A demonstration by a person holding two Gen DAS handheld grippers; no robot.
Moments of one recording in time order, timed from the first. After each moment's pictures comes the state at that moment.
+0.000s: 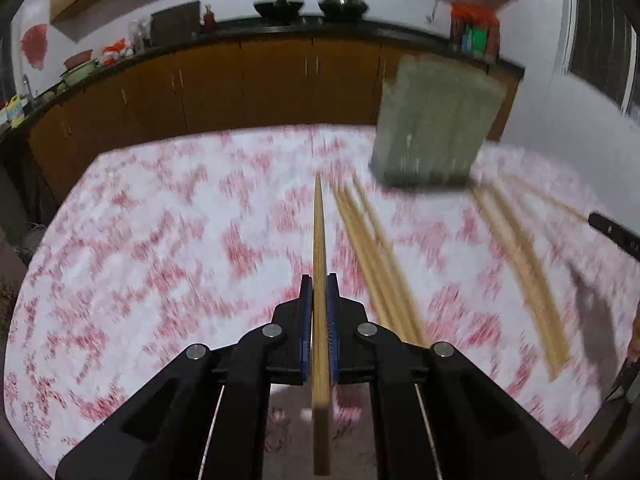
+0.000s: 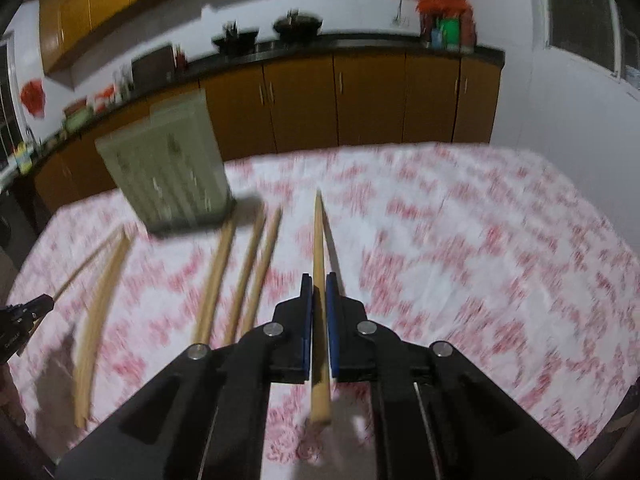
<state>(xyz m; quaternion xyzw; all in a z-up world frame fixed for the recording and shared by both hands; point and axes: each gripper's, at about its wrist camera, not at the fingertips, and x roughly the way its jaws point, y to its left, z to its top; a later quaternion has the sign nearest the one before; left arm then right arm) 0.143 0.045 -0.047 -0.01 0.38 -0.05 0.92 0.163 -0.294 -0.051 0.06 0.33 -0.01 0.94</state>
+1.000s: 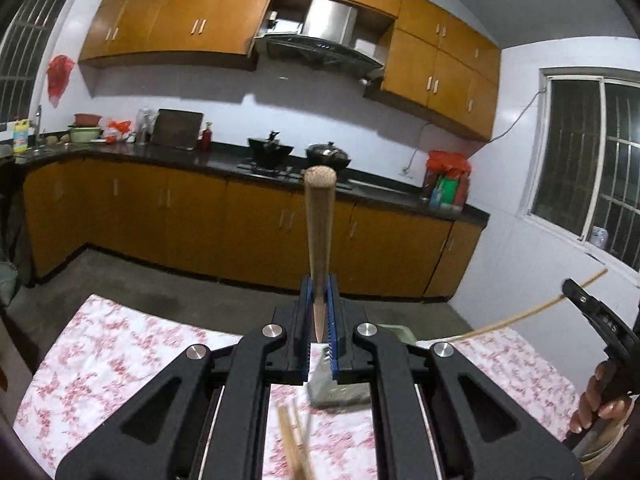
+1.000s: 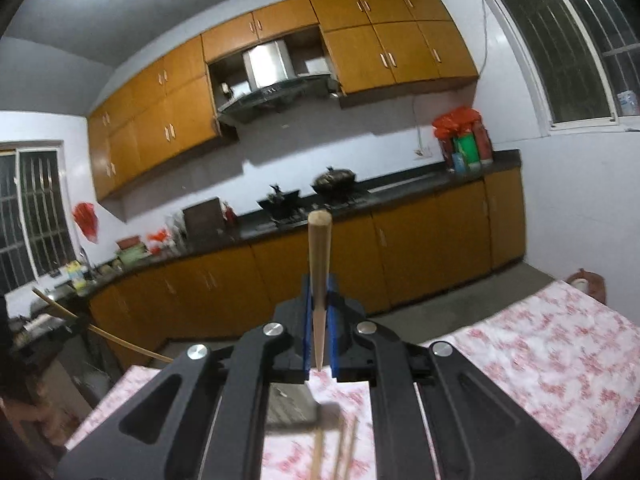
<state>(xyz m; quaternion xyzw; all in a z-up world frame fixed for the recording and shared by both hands) 0.155 0.040 0.133 -0.10 0.15 -0.09 0.98 0.154 -0.297 0.121 0.13 0.08 0.06 0.99</state>
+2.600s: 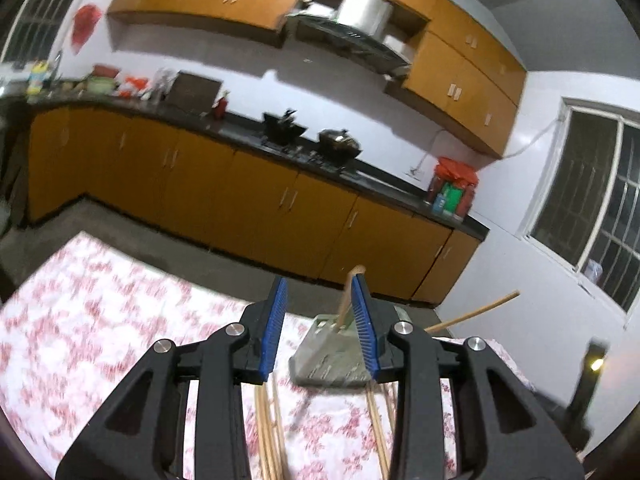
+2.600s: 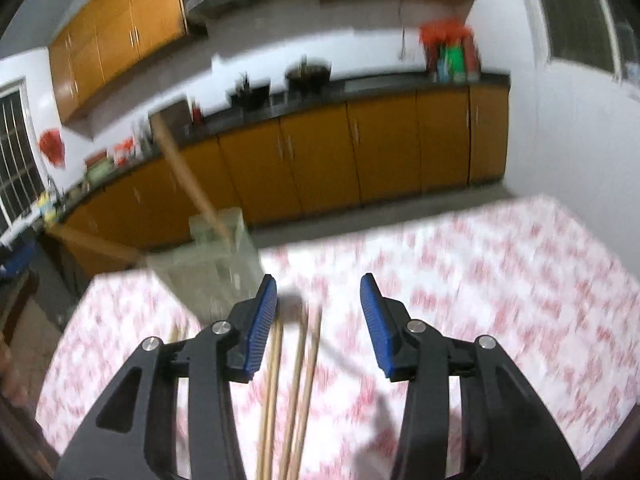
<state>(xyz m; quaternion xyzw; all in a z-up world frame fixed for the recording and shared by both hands) 0.153 0.053 0.081 -0.19 0.19 -0.07 0.96 0.189 -0.287 -0.008 0.10 0.33 0.03 0.94</state>
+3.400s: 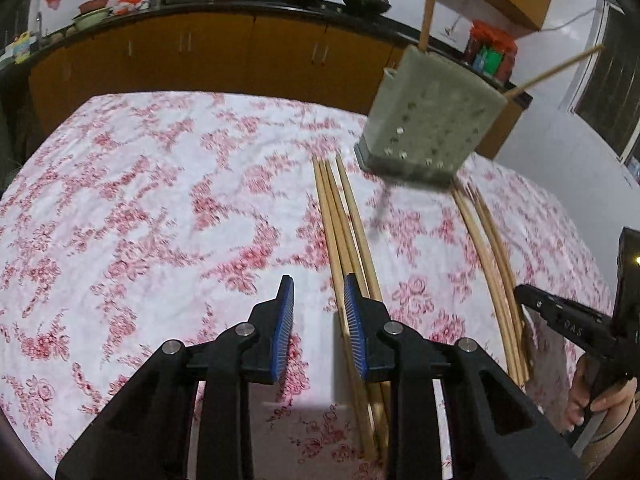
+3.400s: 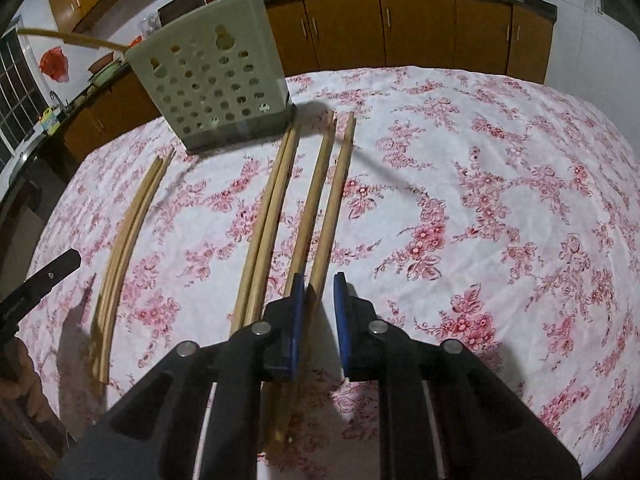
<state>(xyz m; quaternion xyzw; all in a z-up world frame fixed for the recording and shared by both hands) 0.137 0.034 -0.079 -0.09 0.42 -0.06 0.90 0.177 -0.247 -0.117 0.05 0.46 0.07 0.88</state>
